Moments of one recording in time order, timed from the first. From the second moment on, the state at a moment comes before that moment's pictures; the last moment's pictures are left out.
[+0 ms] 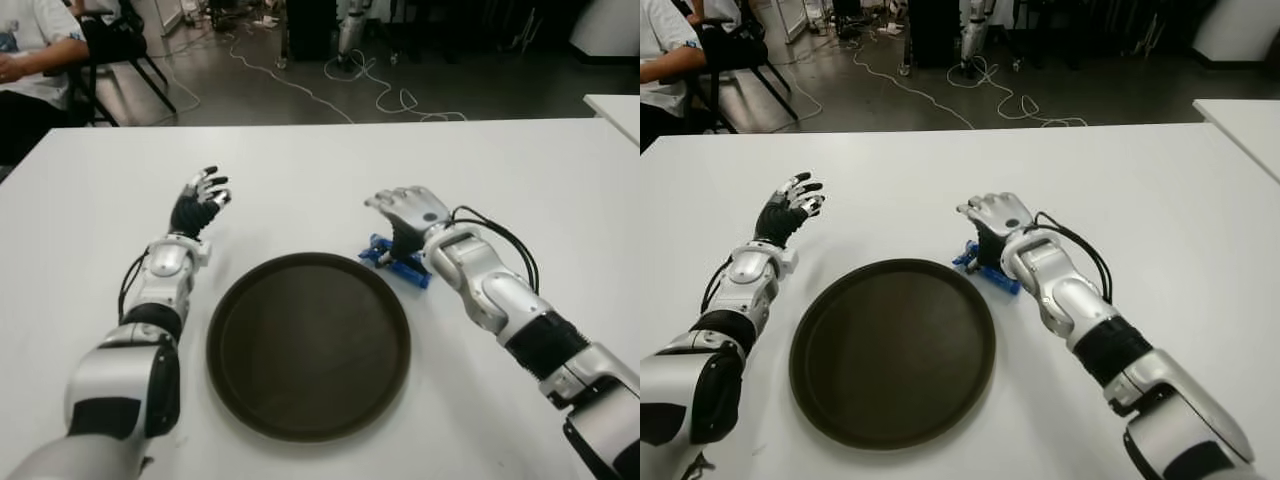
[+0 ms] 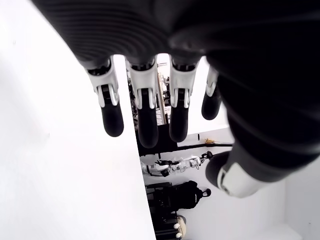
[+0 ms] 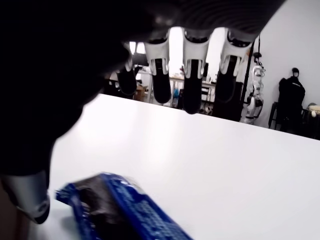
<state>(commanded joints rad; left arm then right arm) -0.77 0.18 0.16 1.30 0.03 -0.43 -0.08 -0.59 -0.39 0.62 0.30 -1.01 0.16 0.20</state>
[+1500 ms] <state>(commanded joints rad) -0.76 0.19 0.17 1.29 0.03 -0.44 -0.09 -0.49 -0.29 0.49 0.14 -1.10 0.47 0.09</state>
